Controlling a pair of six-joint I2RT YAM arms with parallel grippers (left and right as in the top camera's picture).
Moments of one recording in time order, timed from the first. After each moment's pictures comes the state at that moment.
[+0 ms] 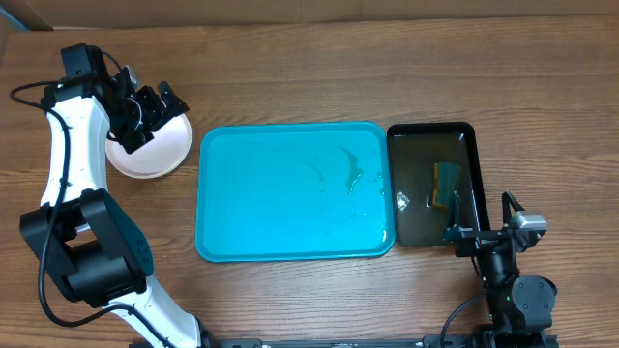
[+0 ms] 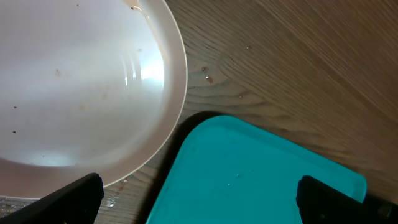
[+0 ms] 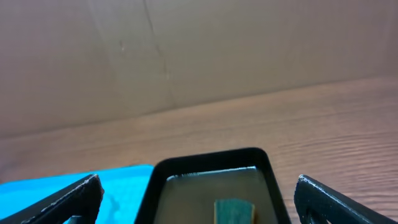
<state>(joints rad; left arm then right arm) 0.32 1.97 1.67 -0.97 0.37 -0.28 0.07 0.01 0.02 -0.03 -0.02 0.22</state>
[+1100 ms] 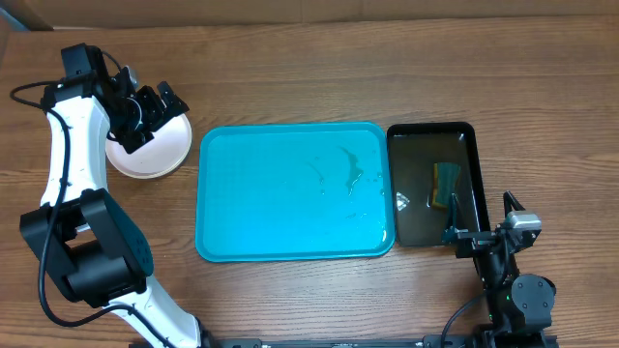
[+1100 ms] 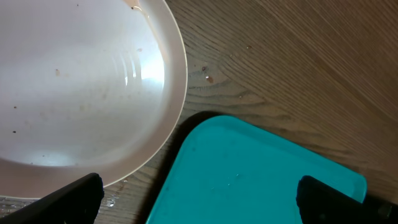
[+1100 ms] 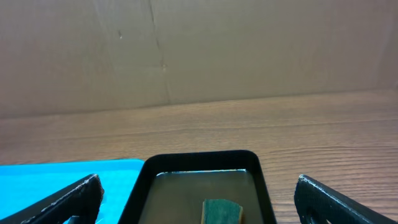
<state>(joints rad) 0.32 1.97 1.67 -0.97 0.37 -0.28 0.07 0.01 0.02 -0.03 -0.02 0.12</state>
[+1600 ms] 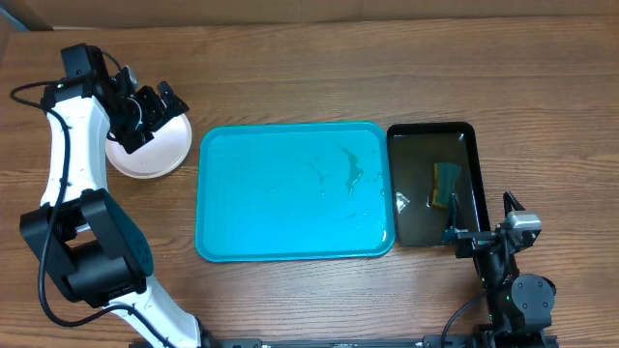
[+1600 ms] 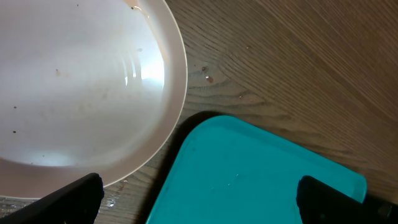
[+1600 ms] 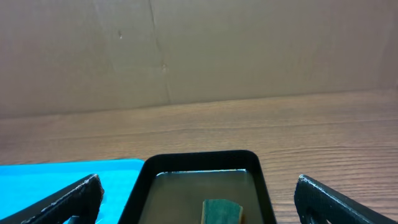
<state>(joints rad) 0.32 1.97 1.67 -0.97 0.37 -0.28 0.07 0.01 0.02 -0.04 -0.02 0.12</state>
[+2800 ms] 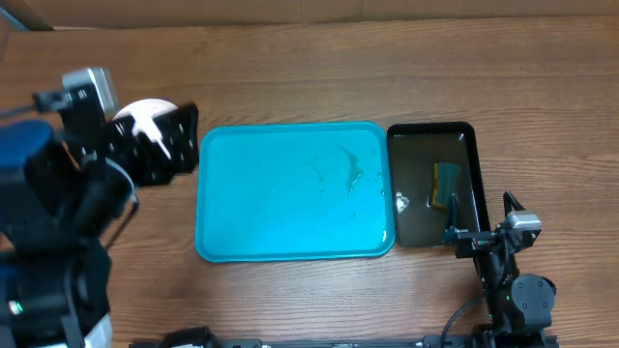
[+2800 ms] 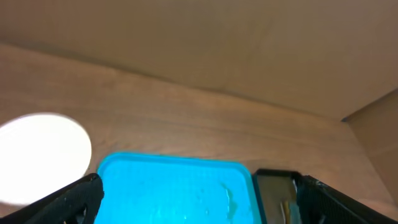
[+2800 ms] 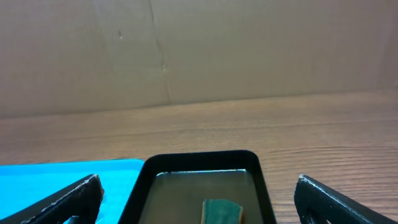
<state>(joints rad) 0.15 1.01 1.52 -0.97 0.37 -0.28 0.07 0.01 0.02 -0.04 -0.02 0.12</state>
